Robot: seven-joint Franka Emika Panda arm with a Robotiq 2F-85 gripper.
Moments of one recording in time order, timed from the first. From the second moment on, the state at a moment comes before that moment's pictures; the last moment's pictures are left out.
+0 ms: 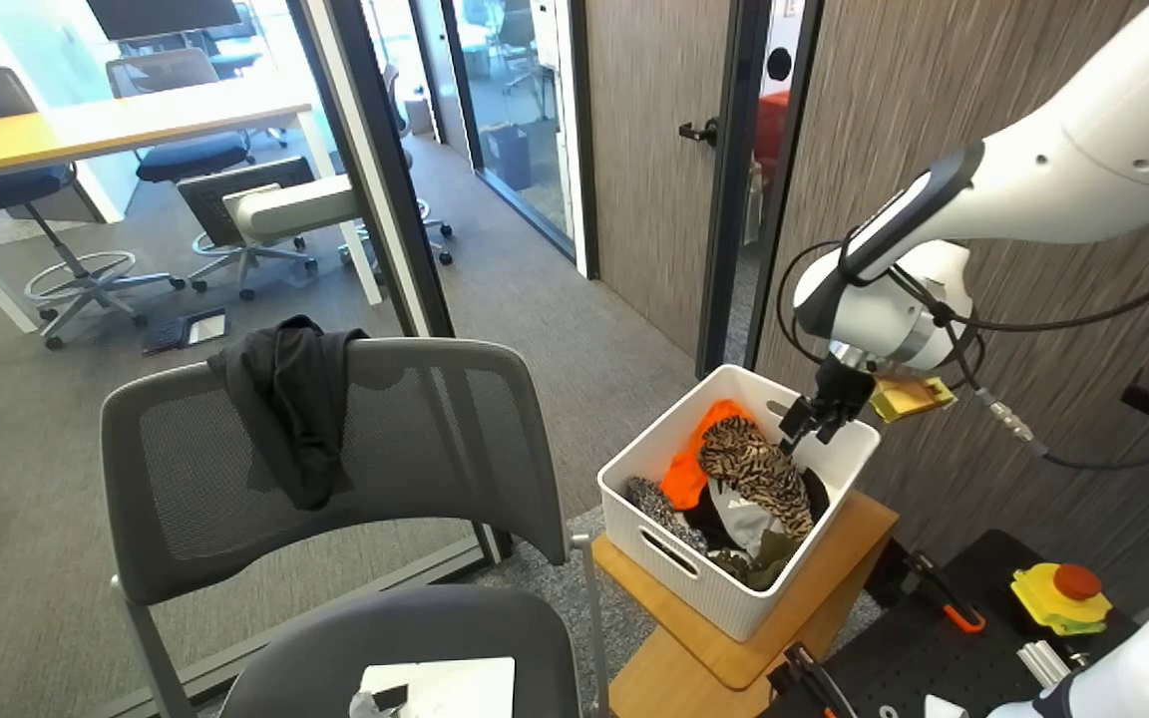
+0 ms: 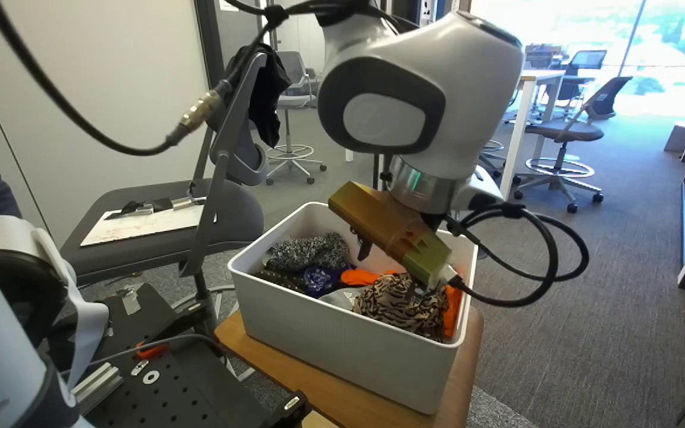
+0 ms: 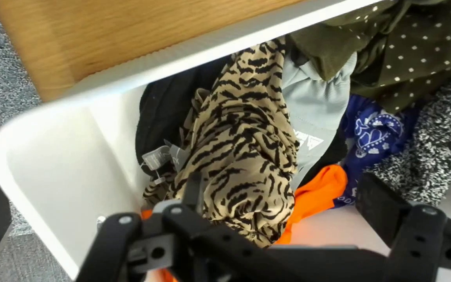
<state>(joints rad) 0.09 0.13 -0.33 -2.57 0.66 2.58 -0.86</state>
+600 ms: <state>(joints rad) -0.11 0.45 -0.13 -2.39 0.55 2.59 -0.87</state>
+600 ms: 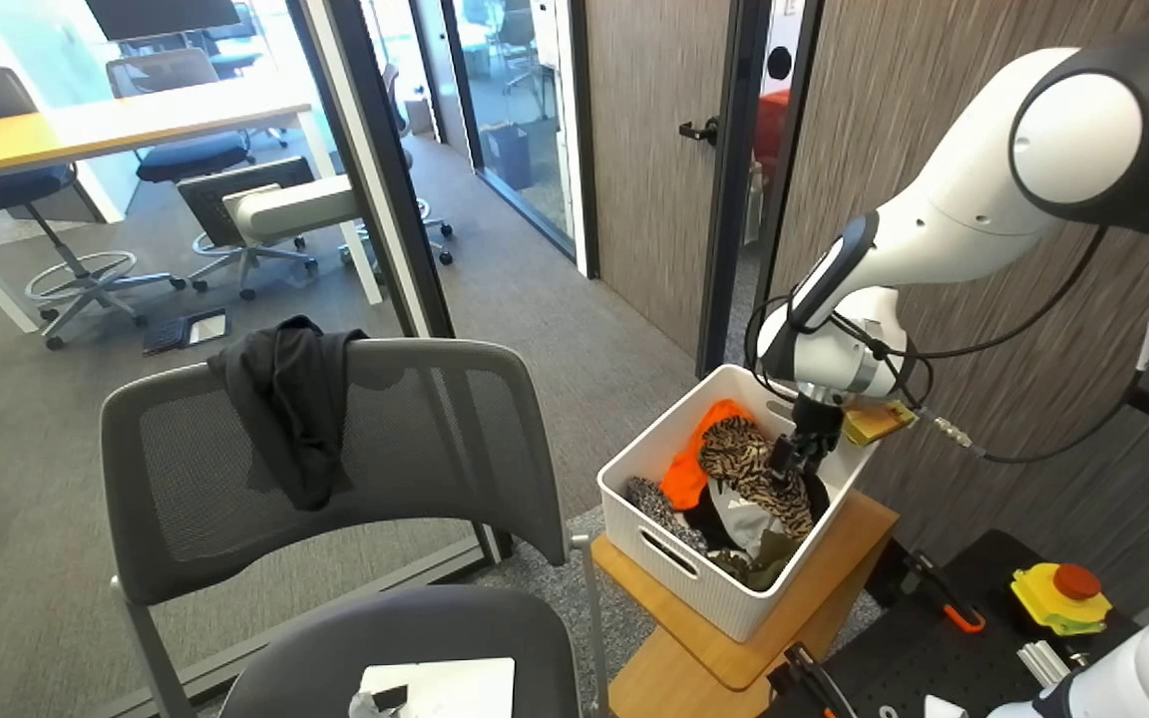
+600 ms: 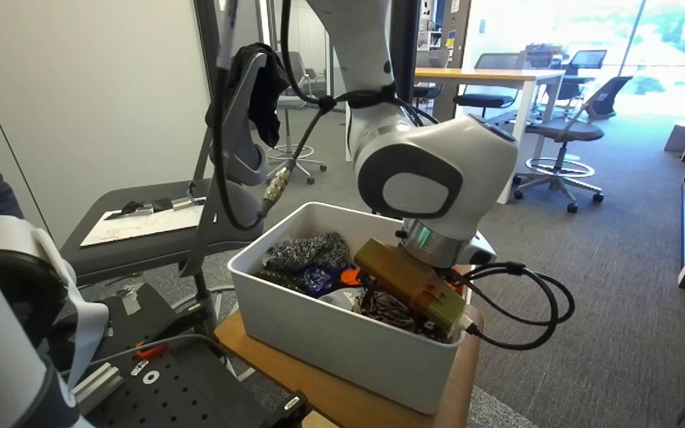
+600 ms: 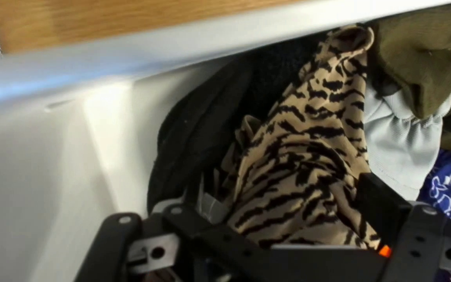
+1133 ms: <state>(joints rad) -0.24 0.46 0.01 -2.39 0.44 2.59 -0.82</state>
